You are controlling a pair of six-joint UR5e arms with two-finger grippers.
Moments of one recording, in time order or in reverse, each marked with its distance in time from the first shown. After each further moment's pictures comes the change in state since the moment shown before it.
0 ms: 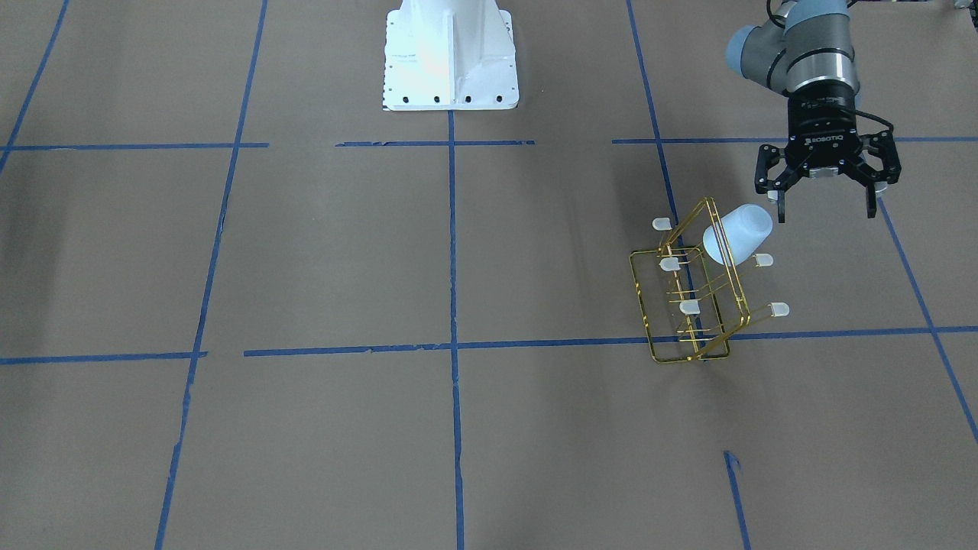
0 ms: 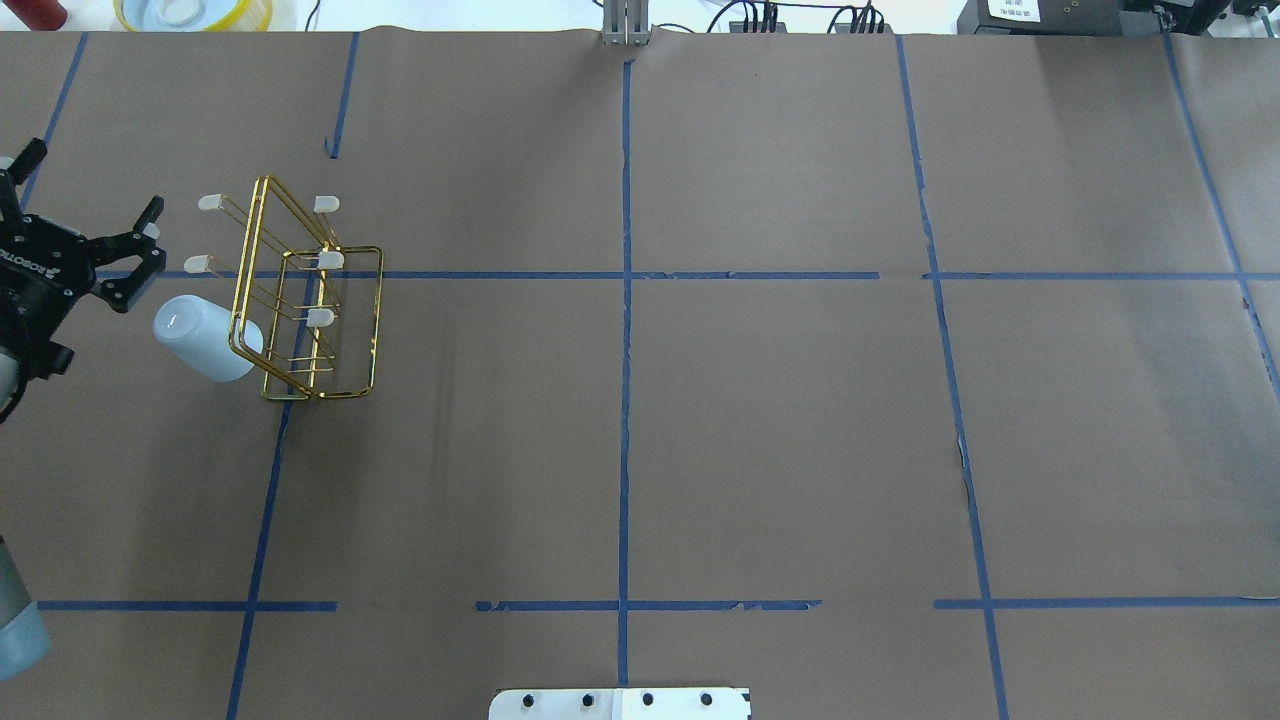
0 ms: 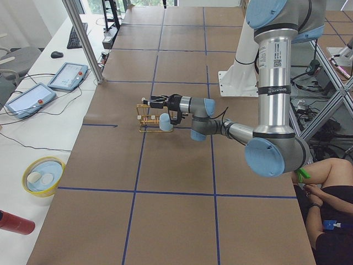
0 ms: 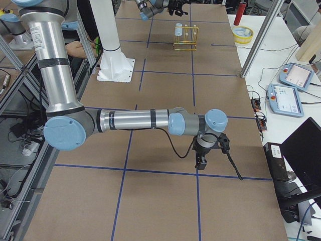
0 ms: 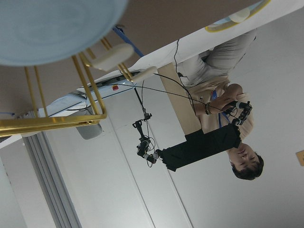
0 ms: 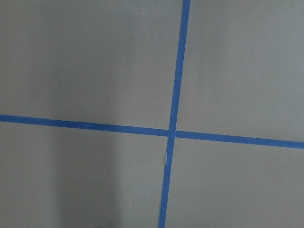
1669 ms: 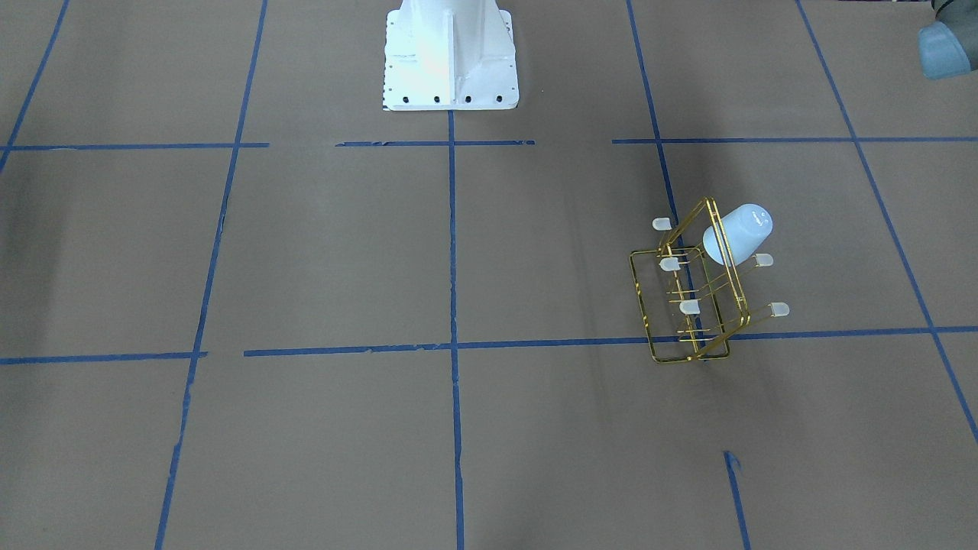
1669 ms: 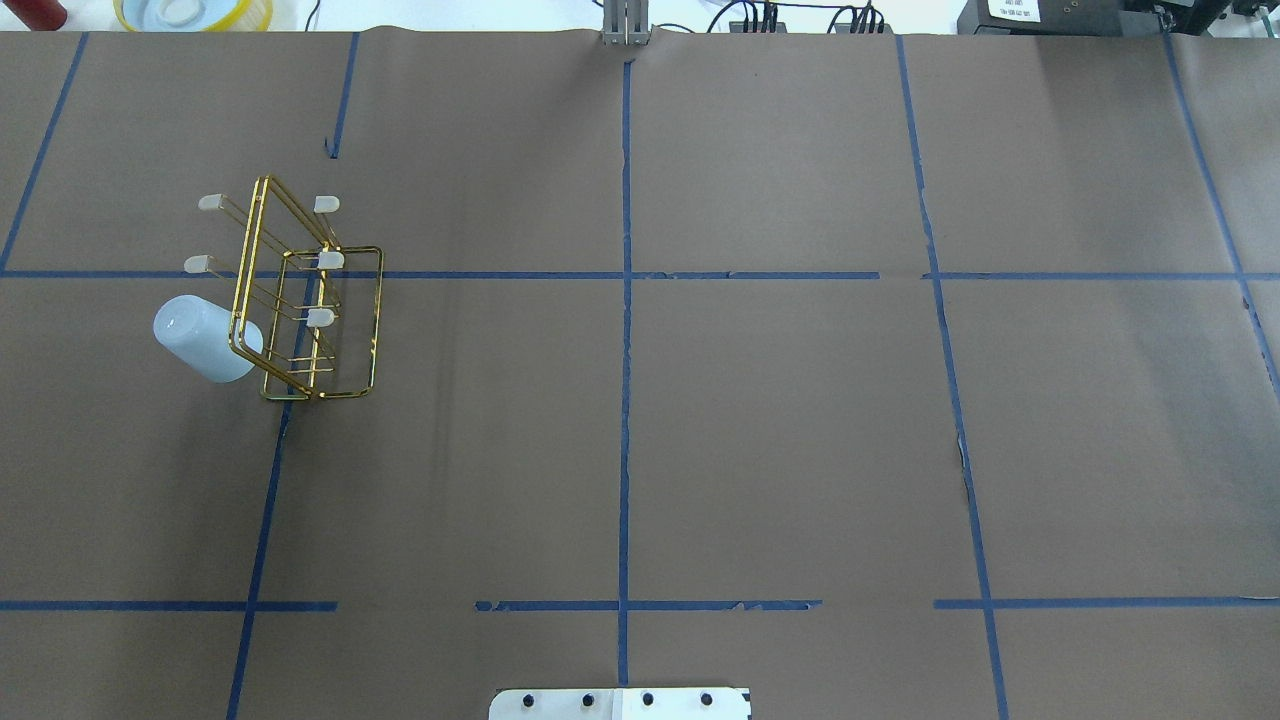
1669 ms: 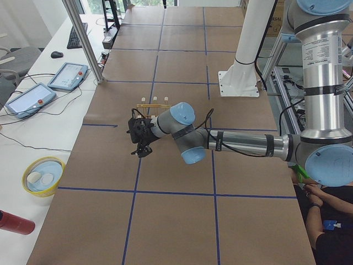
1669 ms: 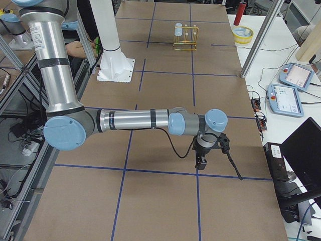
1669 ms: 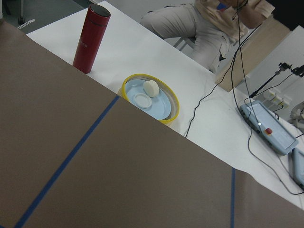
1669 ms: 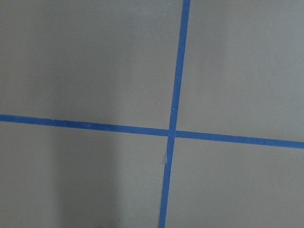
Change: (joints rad) left arm -0.760 0.048 0.001 0.652 -1.089 2.020; right arm 0.000 0.000 0.000 0.000 0.000 0.000
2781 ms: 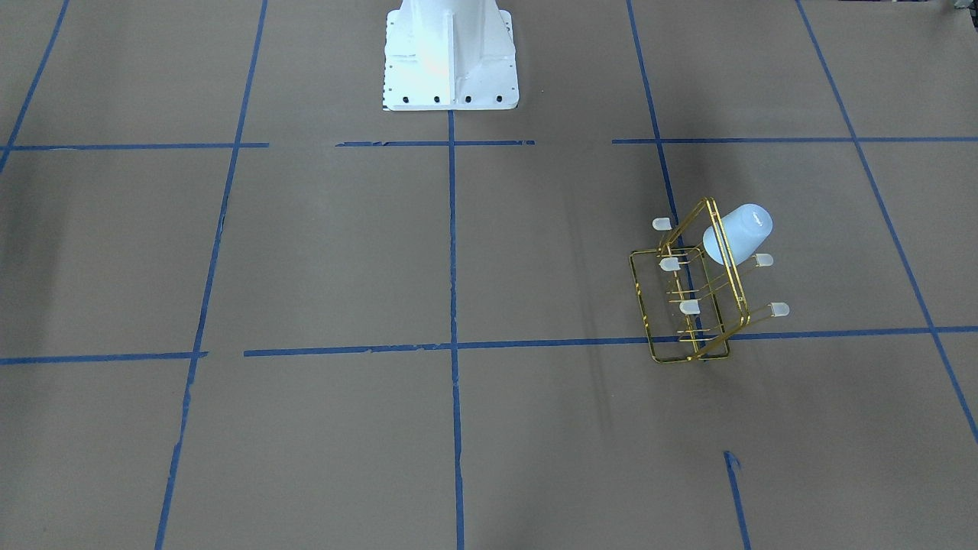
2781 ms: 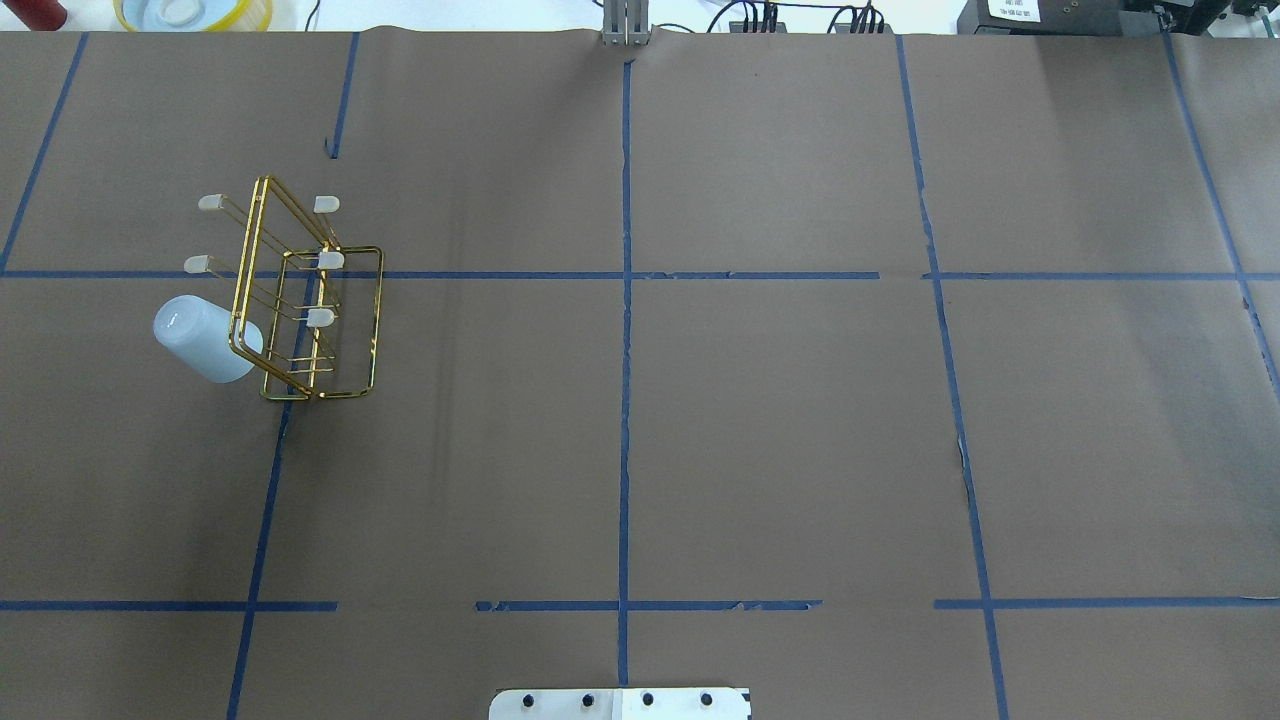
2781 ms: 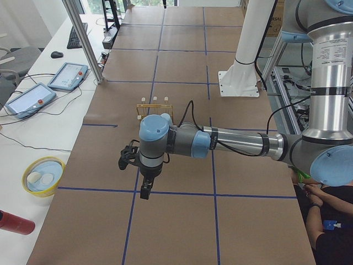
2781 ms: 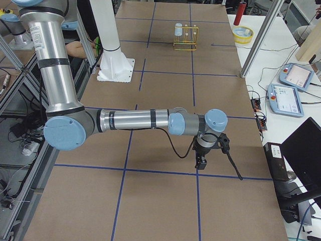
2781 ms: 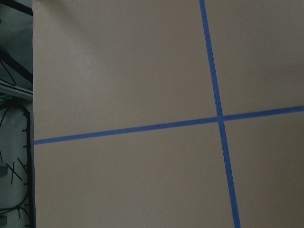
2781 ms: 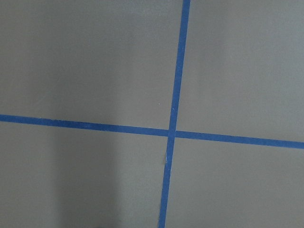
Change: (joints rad) left arm -0.255 -0.091 0.000 0.988 -0.233 1.247; right arm 0.000 0.000 0.000 0.000 0.000 0.000
